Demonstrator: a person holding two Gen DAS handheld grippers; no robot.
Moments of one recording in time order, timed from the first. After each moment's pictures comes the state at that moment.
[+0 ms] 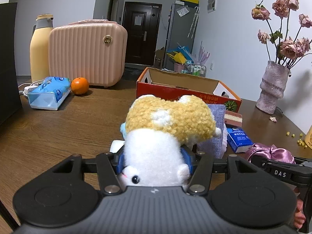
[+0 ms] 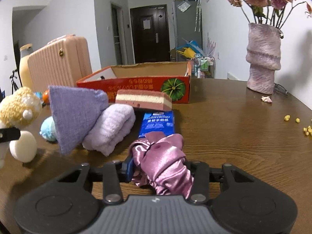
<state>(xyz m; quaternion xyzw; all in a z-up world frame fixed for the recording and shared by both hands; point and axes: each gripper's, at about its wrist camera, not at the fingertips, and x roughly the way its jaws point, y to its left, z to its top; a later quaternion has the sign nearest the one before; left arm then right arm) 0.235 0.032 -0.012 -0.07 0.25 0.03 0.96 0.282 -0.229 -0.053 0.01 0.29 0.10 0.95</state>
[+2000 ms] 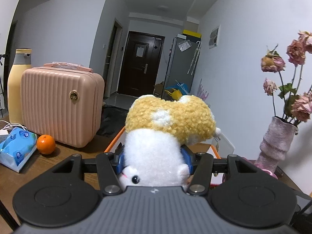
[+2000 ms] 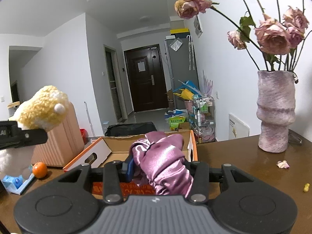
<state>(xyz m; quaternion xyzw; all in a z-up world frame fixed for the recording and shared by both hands) 0.369 -0.014 0.071 -0.10 0.15 0.03 0.98 0.407 -0.220 0.024 0.06 0.16 0.09 0.98</state>
